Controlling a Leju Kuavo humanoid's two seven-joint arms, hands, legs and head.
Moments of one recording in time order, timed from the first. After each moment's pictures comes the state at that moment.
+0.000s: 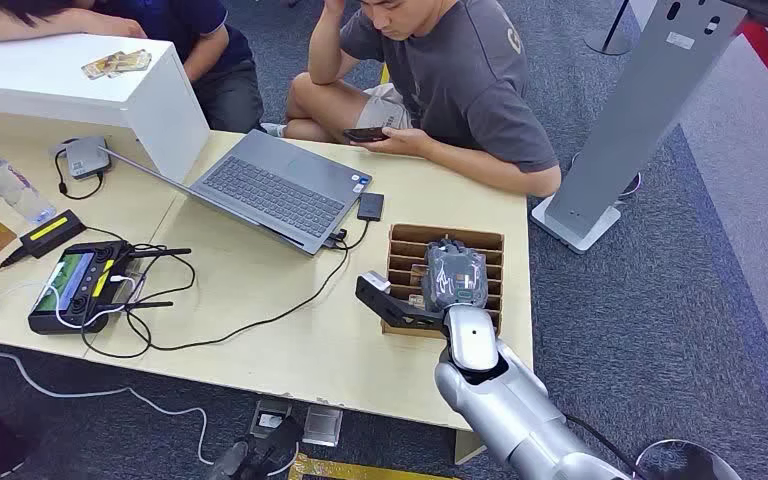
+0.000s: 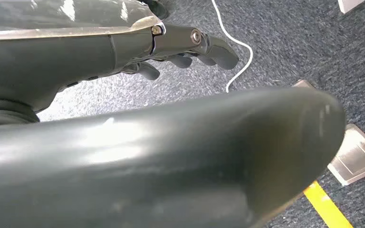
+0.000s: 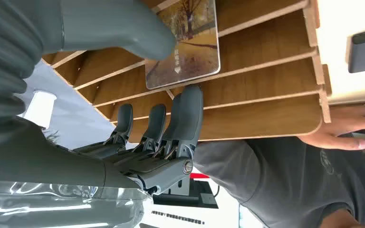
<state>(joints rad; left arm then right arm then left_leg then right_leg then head) -0.21 -0.06 -1.00 -0.29 0.15 0.59 0.19 -0.65 0.16 0.78 -0.77 1.18 -0.27 0.37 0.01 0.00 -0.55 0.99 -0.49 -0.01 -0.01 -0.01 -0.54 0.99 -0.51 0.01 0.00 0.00</state>
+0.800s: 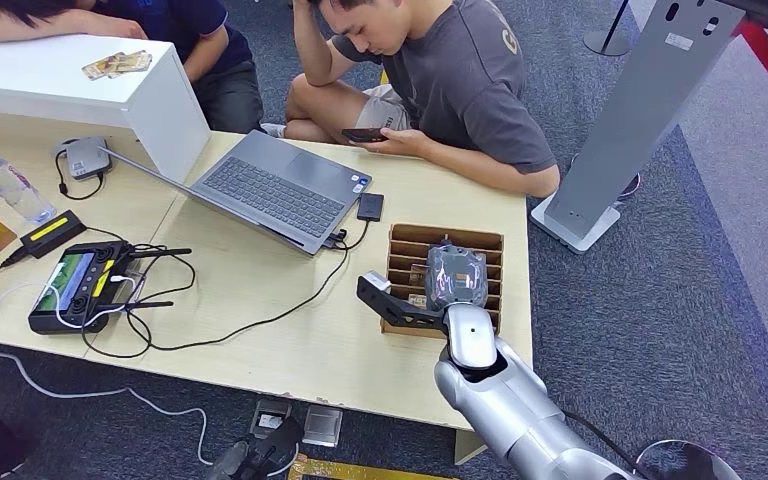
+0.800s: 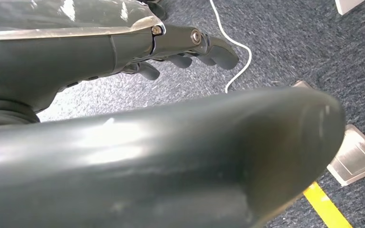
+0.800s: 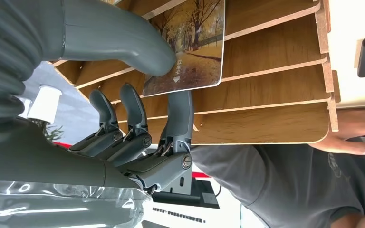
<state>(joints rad) -0.21 -0.06 -1.00 -0.29 0.14 0.59 0.19 -0.67 0.17 0.79 -0.73 1.18 -0.26 0.38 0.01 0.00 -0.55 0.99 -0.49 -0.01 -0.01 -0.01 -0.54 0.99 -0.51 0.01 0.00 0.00</state>
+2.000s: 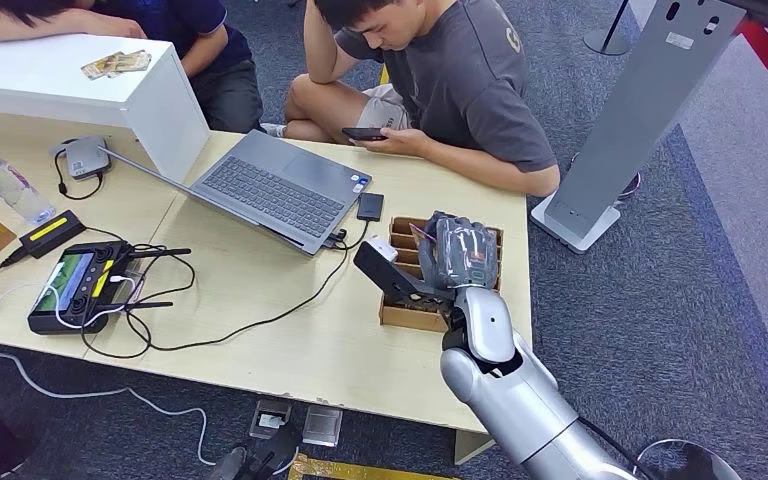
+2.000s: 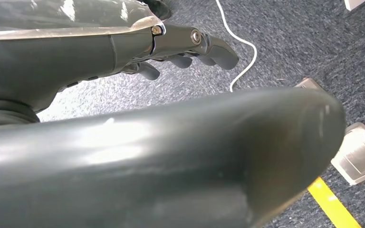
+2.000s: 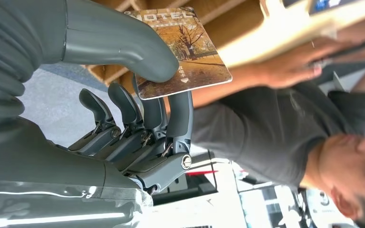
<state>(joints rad) -0.19 -0.06 -0.99 -0.29 0.14 0.60 0.18 -0.62 0.11 0.74 -1.08 1.05 -0.27 0.37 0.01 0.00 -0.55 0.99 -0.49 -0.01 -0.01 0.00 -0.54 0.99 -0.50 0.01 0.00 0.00</state>
